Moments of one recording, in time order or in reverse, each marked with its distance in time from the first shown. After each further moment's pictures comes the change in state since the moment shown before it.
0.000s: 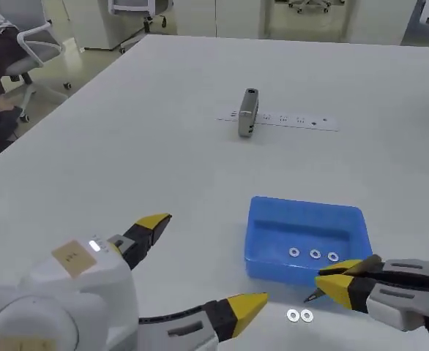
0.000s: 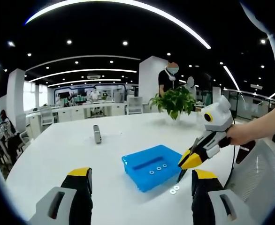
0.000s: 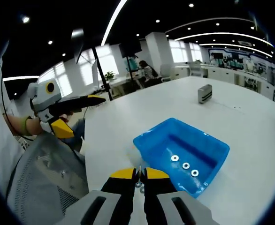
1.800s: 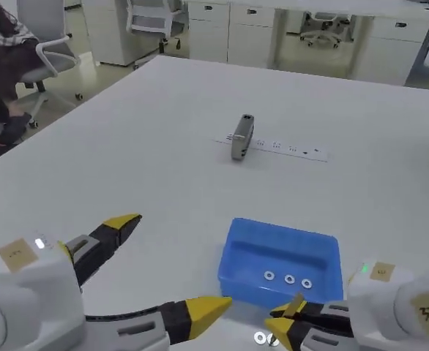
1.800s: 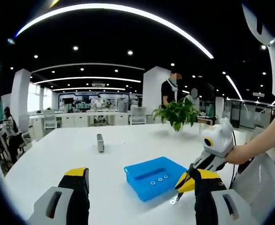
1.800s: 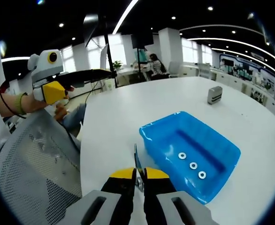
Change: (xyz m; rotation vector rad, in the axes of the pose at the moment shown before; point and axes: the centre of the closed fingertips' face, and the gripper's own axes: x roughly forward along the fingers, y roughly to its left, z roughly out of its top) left arm -0.006 0.003 0.020 -0.037 -0.104 0.035; right arm 0.021 0.008 -0.015 -0.135 0.043 0.000
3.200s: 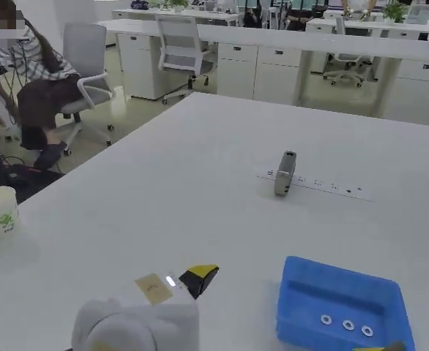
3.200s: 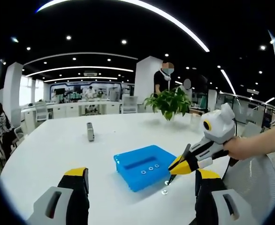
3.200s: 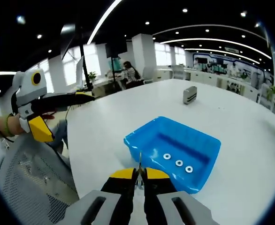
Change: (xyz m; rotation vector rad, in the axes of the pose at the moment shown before) left arm 0.003 -0.015 -0.022 -0.009 0.103 -0.099; right arm -0.018 -0.016 0.021 0.182 -0.120 -0.230
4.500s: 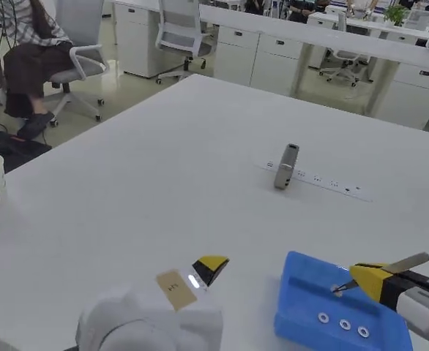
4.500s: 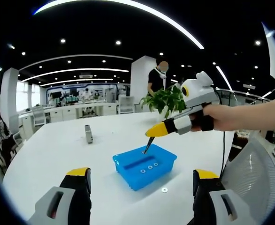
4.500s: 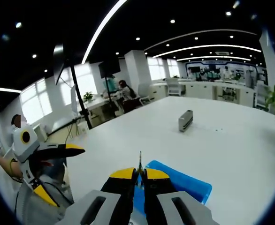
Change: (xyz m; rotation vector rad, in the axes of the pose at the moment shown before) left arm -0.003 -0.002 -0.003 0.052 0.014 -0.018; right arm 0.015 -0.015 0.090 0.041 -0.107 0.015
